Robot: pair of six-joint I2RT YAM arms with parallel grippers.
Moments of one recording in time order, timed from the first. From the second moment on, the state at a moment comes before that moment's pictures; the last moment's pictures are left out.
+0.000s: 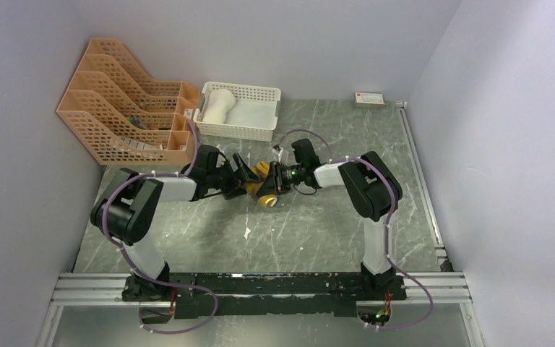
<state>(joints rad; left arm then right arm) -0.42 1.73 0.75 0.27 0.44 -0.92 0.49 2.05 1.03 0.27 -0.91 0.55</state>
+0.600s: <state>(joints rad) -0.45 1.74 0.73 0.35 0.32 -1.02 0.55 2.08 1.10 0.21 -0.92 0.50</state>
